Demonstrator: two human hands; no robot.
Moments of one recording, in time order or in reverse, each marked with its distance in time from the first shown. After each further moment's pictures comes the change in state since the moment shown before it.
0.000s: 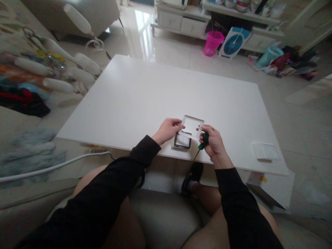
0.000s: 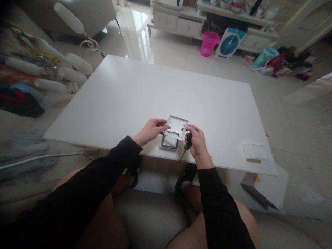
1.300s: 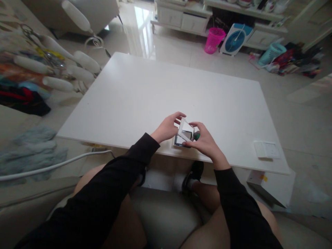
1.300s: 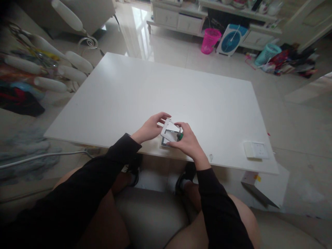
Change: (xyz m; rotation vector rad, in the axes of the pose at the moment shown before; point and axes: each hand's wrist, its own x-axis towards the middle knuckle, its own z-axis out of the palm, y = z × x) left_hand -0.001 0.000 -0.012 0.316 -0.082 0.295; right_hand -0.007 0.007 -0.003 -0.838 -0.376 -0.384
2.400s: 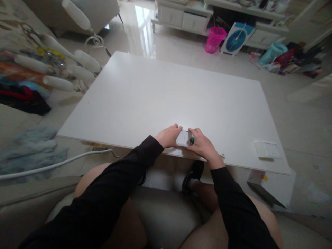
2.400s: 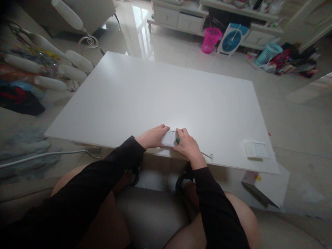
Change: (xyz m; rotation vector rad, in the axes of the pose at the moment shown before) left_hand -0.017 -0.002 0.013 0.888 -0.426 -0.062; right_hand -0.004 0.020 0.013 -0.638 -0.189 0.091
